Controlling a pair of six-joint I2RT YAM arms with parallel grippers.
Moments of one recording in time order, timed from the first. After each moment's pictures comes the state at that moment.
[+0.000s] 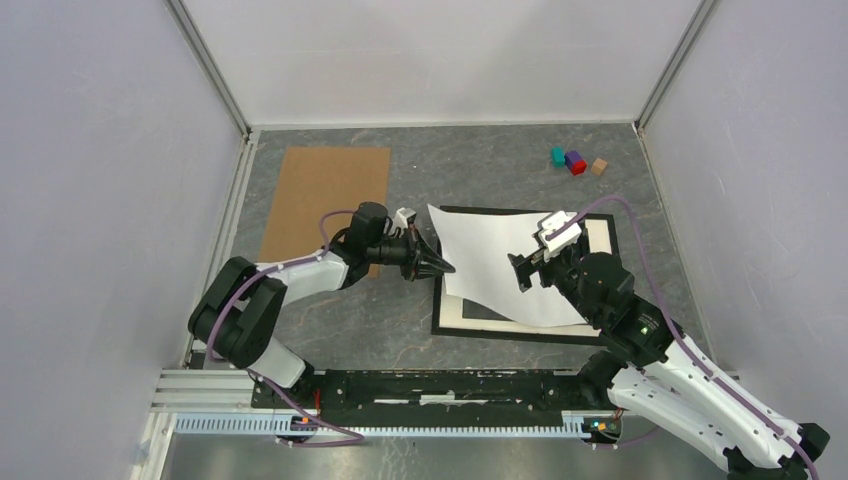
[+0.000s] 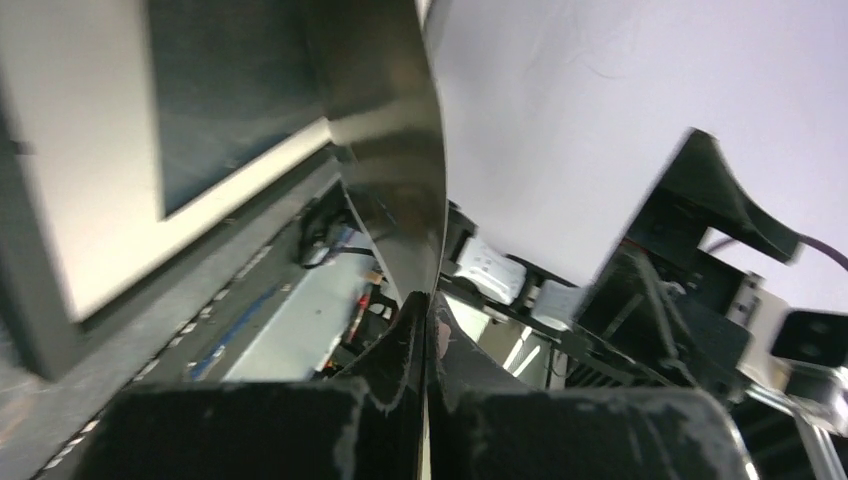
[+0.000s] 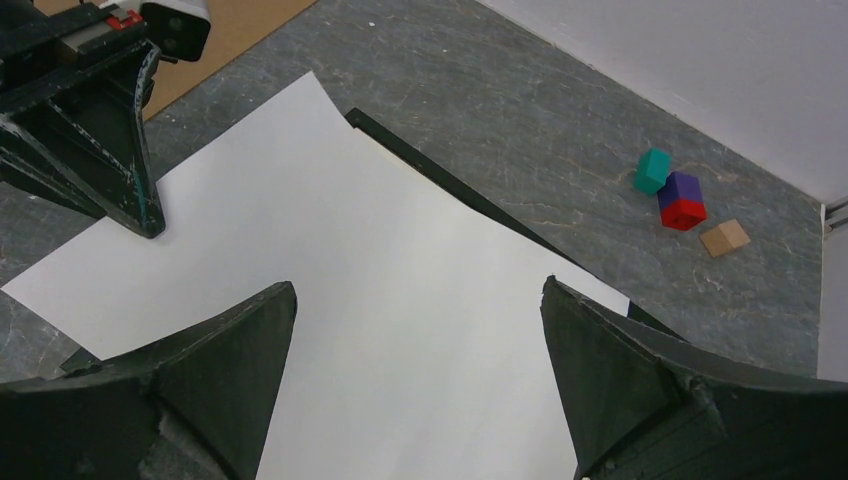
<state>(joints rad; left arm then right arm) -0.55 1.55 0.69 0.28 0.84 -1.35 0.78 0.58 0.66 -0.29 0.30 -0.15</state>
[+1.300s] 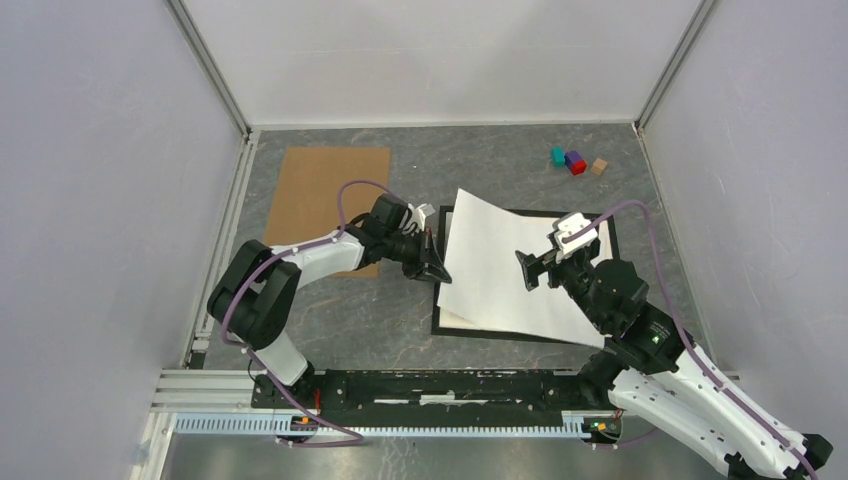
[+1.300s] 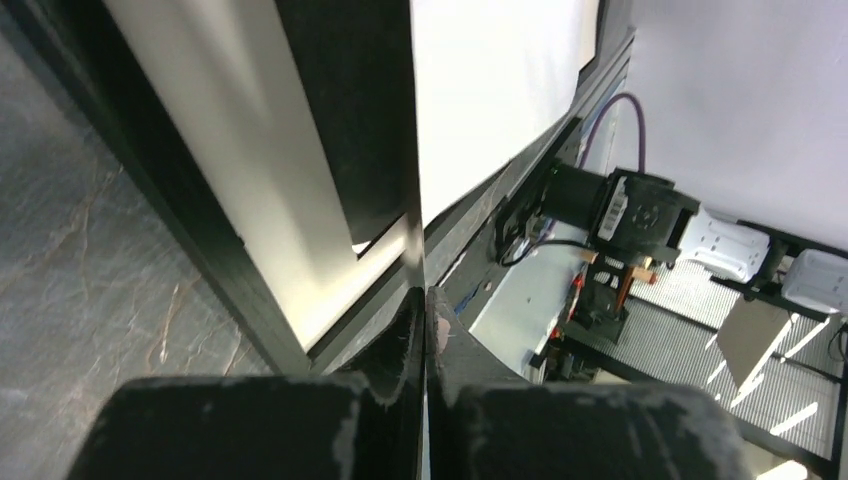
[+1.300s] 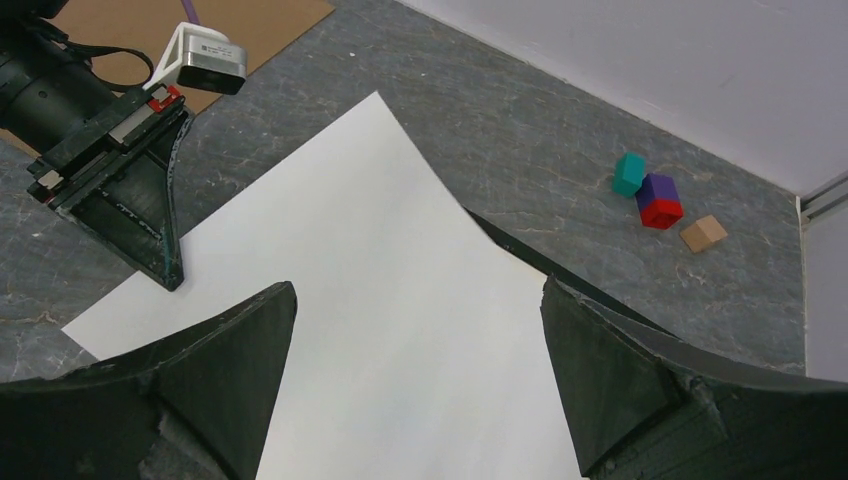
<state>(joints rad) -0.59 1.66 0.91 -0.14 0.75 -0.71 0.78 0.52 0.66 -0.30 0.33 -0.13</state>
